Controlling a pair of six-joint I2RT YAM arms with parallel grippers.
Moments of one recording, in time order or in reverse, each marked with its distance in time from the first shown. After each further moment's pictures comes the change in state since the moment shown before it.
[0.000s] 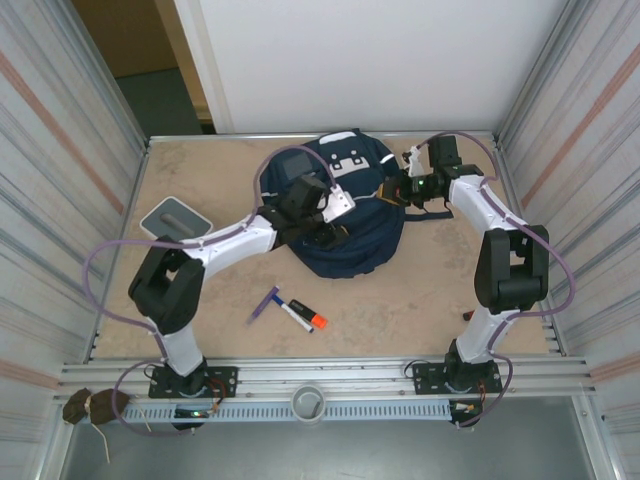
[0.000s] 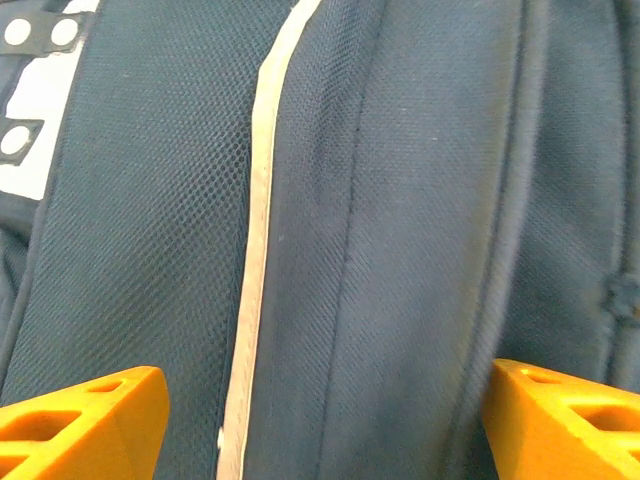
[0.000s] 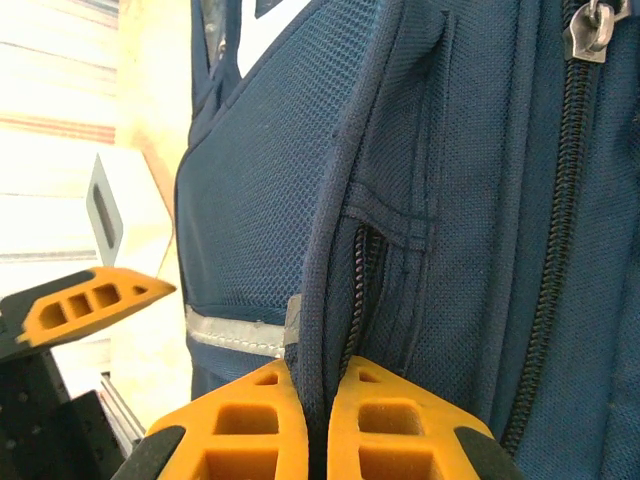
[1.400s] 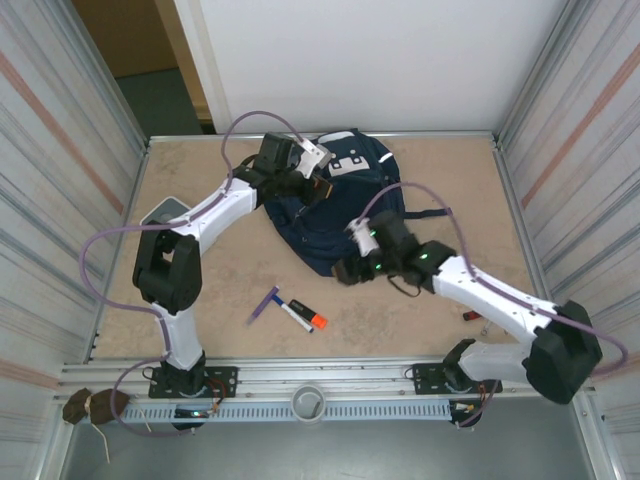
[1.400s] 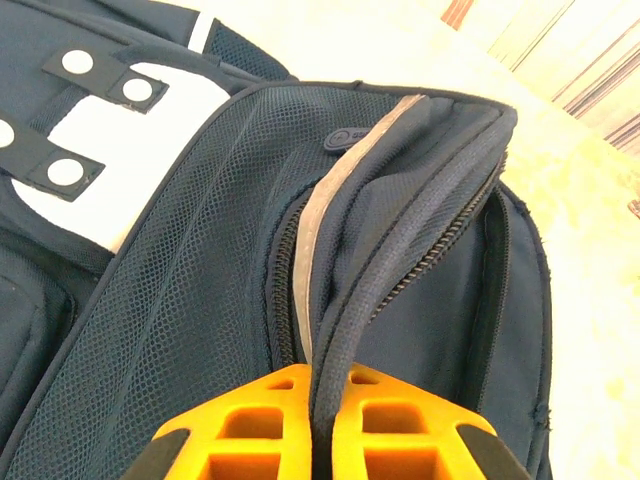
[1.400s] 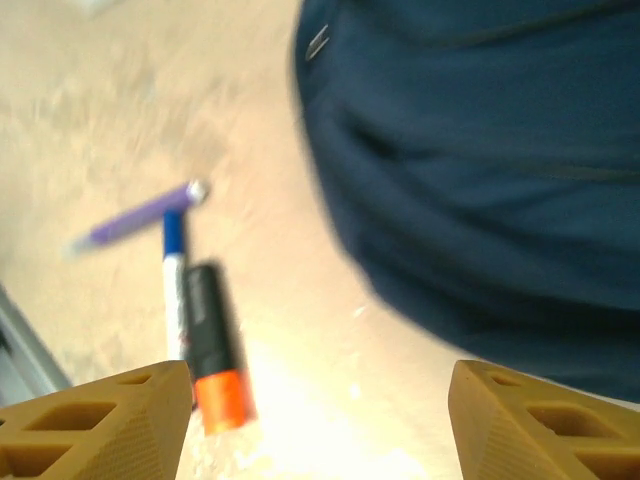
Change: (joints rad) left arm 0.236 0.093 0.277 -0.139 0.502 -0.333; right arm 0.653 -0.521 -0.526 0.135 0.536 -0.121
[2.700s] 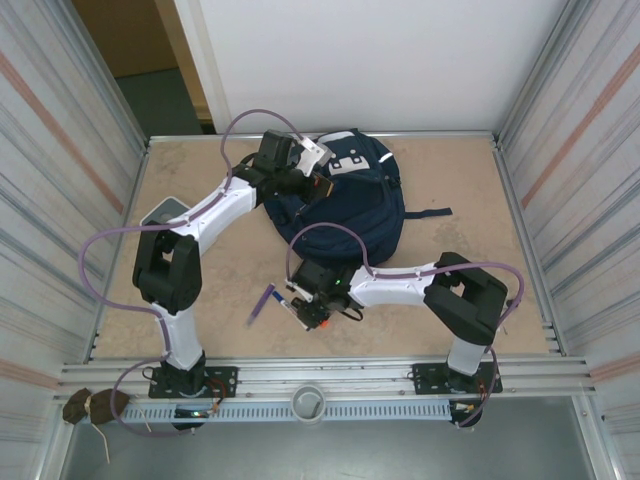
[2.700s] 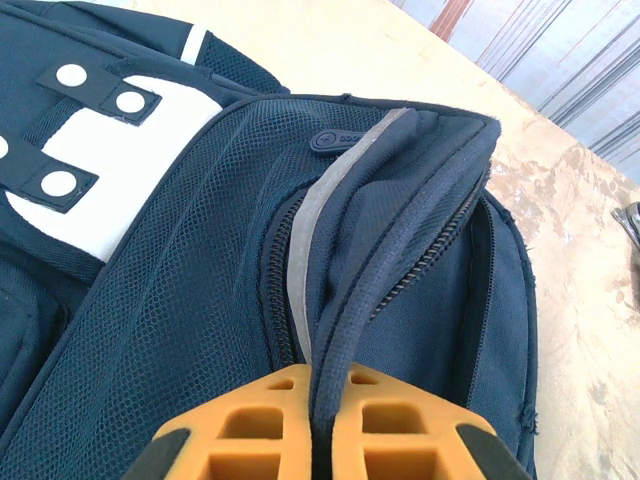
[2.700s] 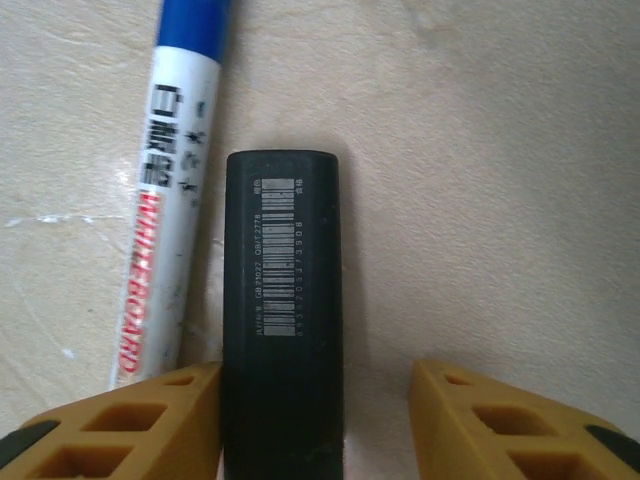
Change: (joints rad) left arm 0.001 0.000 0.011 -0.005 0.015 -0.006; right arm 0.324 0.519 0.139 0.053 0.199 -0.072
